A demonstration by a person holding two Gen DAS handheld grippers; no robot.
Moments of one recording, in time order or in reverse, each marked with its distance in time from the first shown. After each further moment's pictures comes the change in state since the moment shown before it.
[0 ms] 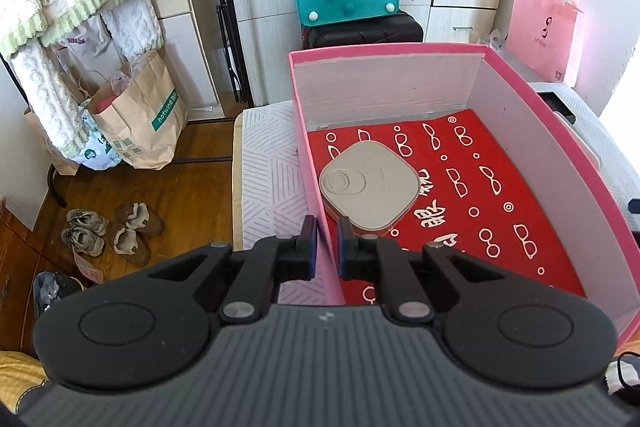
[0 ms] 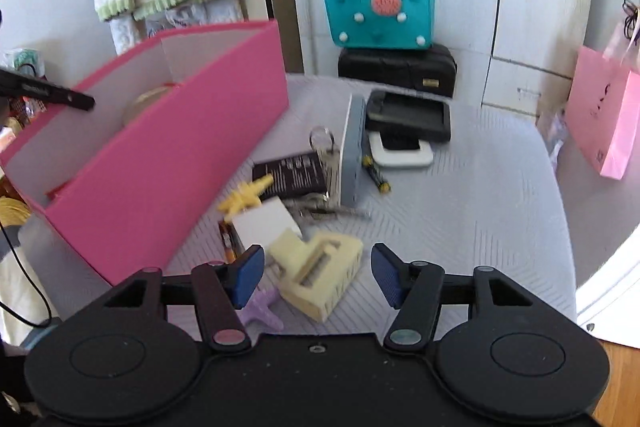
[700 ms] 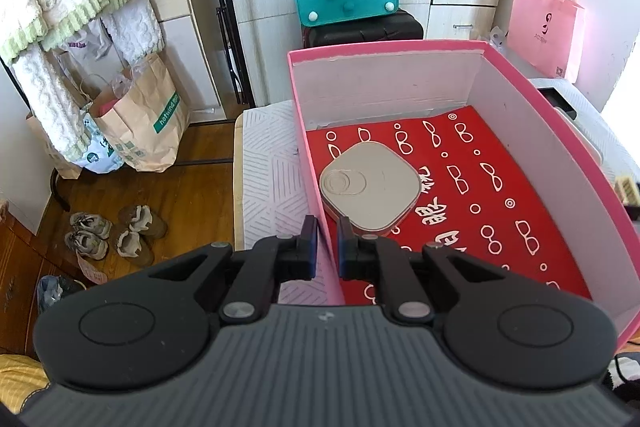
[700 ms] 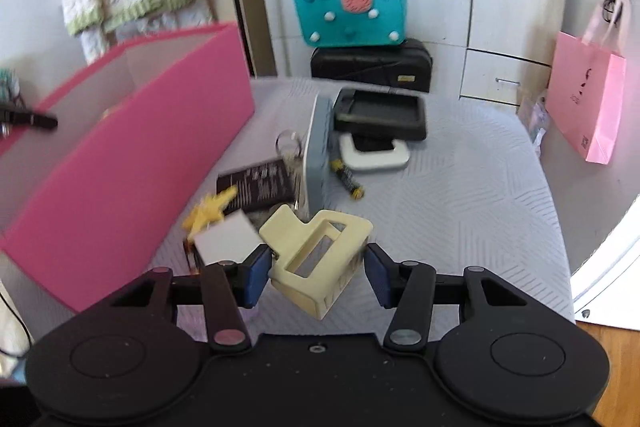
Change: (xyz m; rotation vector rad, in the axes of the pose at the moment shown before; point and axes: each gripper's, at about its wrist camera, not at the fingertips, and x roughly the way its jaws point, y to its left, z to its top) left arm 0.000 -0.001 -0.003 0.010 -0.007 0.008; right arm 0.006 -0.013 0.006 0.071 -0.032 -0.052
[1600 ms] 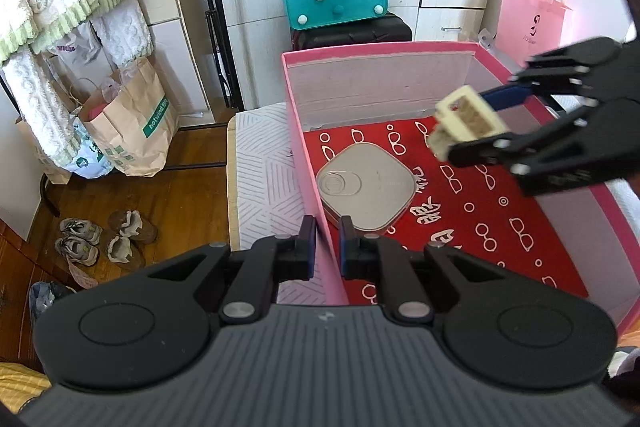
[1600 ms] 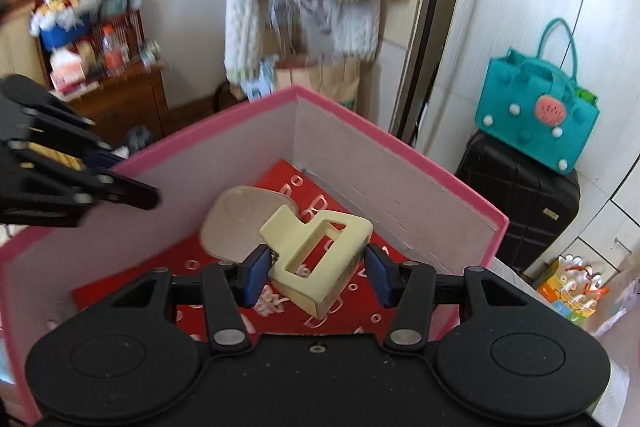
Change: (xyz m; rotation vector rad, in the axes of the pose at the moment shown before) left arm -0.001 0.004 -0.002 0.016 -0.011 -0.040; right arm 0.080 0.168 0.138 -0.484 0.052 0.230
